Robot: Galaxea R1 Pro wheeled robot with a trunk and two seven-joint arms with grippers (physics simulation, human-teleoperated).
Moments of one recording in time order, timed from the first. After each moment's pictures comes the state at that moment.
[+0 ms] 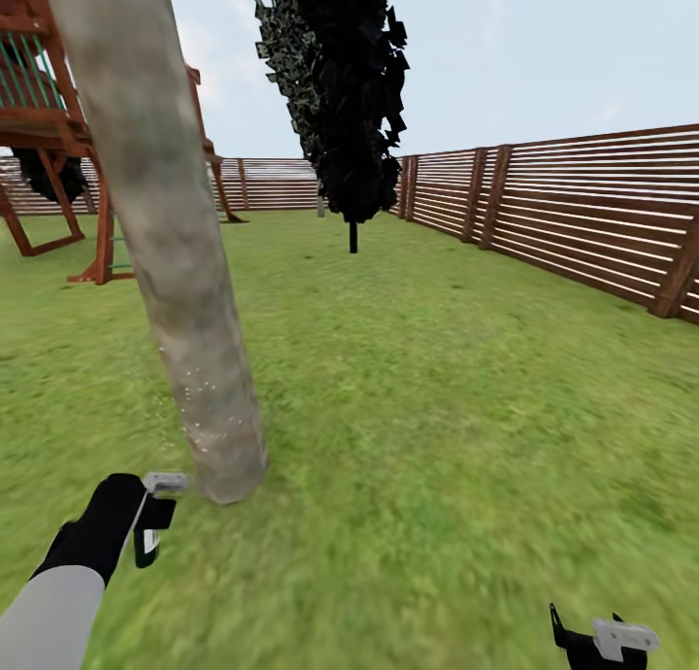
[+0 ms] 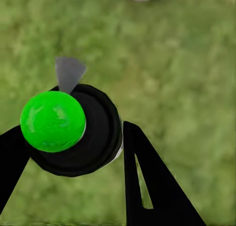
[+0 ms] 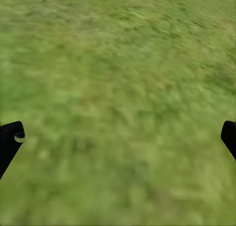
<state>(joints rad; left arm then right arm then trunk) -0.66 0.17 0.29 -0.76 -0.45 0.83 -0.25 -0.33 -0.18 -0.73 -0.23 0.54 -0.69 0.04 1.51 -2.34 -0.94</state>
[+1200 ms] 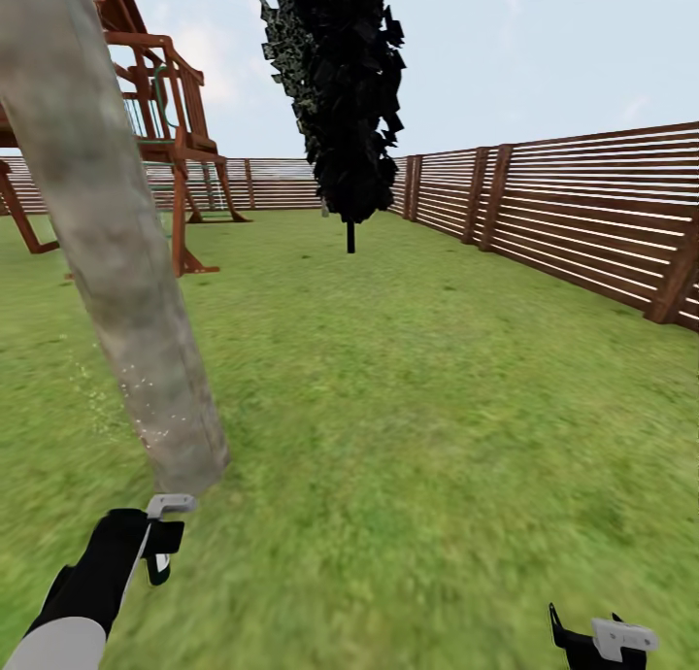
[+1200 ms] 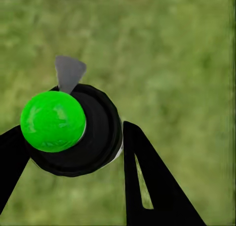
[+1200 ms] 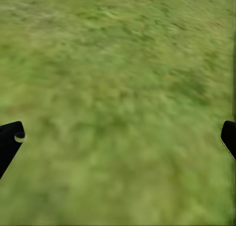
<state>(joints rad) -0.52 0.10 0.34 -0.88 -0.42 0.75 -0.25 -0.33 -0.18 -0.73 -0.23 0.54 -0.69 0.04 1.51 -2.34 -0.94</state>
